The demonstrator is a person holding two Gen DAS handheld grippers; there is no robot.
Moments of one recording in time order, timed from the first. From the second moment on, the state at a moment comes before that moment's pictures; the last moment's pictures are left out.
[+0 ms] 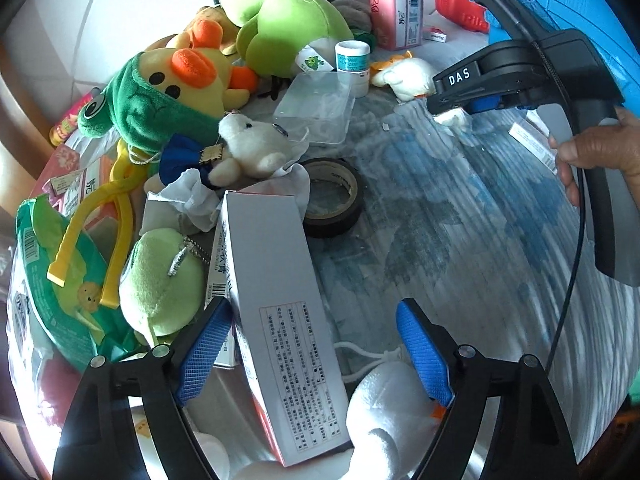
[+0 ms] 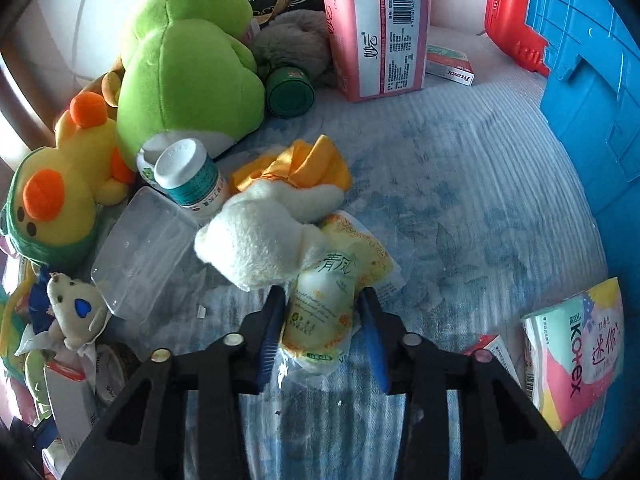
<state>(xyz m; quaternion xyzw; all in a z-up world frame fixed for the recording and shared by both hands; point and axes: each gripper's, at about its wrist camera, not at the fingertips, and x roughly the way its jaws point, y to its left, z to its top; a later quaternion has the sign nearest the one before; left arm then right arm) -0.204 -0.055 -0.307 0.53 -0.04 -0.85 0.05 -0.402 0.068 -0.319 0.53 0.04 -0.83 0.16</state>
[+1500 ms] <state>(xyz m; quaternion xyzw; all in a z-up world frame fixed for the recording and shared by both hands) -0.175 -0.102 -0.193 0.43 0.06 -0.90 -0.04 -0.260 0.090 -0.175 0.41 0.00 -0.89 0.21</state>
